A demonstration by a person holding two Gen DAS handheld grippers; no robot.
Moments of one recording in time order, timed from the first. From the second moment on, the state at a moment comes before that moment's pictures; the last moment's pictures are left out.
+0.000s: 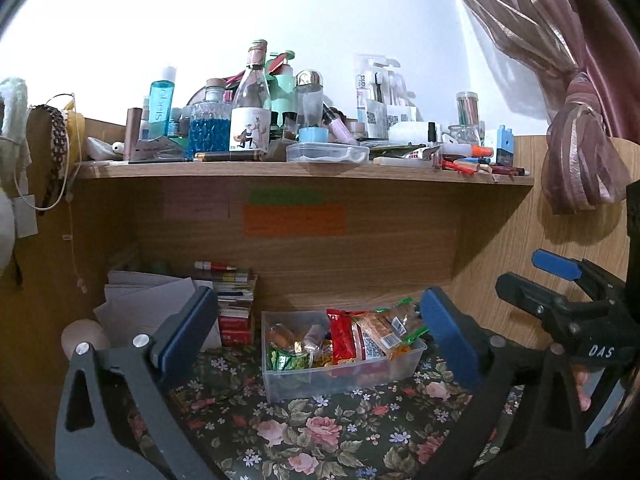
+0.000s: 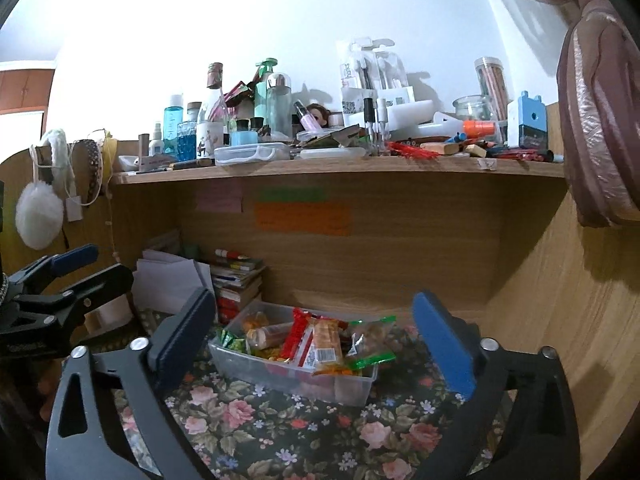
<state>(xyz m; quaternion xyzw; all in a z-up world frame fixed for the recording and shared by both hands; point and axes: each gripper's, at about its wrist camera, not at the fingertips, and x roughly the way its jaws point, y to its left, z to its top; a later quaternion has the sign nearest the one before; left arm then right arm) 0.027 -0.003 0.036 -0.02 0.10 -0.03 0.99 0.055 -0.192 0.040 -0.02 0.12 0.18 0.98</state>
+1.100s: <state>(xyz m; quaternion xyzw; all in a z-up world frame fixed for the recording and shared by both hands) 0.031 -0.008 0.032 -0.02 0.10 -0.02 0.99 0.053 -0.197 0.039 -0.01 0.11 0.17 0.98</state>
